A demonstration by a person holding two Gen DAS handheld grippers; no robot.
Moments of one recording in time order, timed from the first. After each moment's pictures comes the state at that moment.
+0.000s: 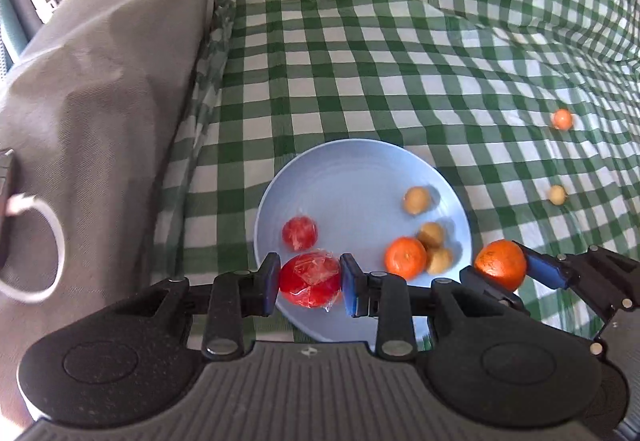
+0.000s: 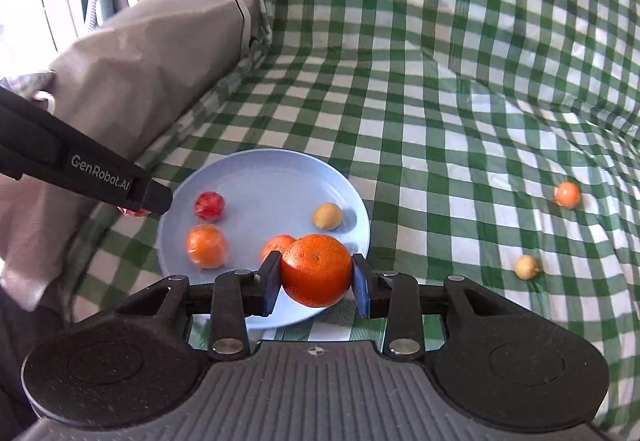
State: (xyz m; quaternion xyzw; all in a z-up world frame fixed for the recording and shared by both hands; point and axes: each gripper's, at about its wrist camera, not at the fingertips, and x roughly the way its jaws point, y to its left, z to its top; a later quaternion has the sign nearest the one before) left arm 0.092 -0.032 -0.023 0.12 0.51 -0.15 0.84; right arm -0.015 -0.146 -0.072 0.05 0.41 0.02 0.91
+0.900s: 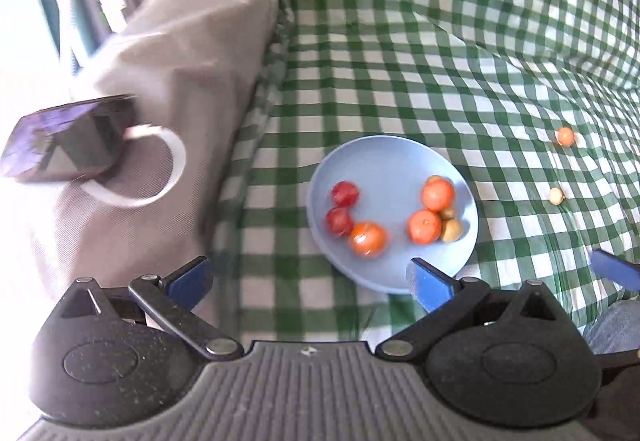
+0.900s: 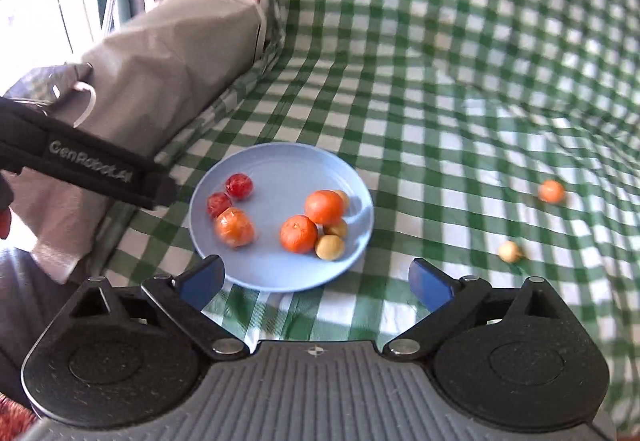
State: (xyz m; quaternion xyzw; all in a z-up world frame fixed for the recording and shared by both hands) left arm 0.011 0.027 0.023 0.09 0.47 -0.09 0.87; right arm -0.078 -0.122 -0.033 0.04 0.40 0.01 0.92
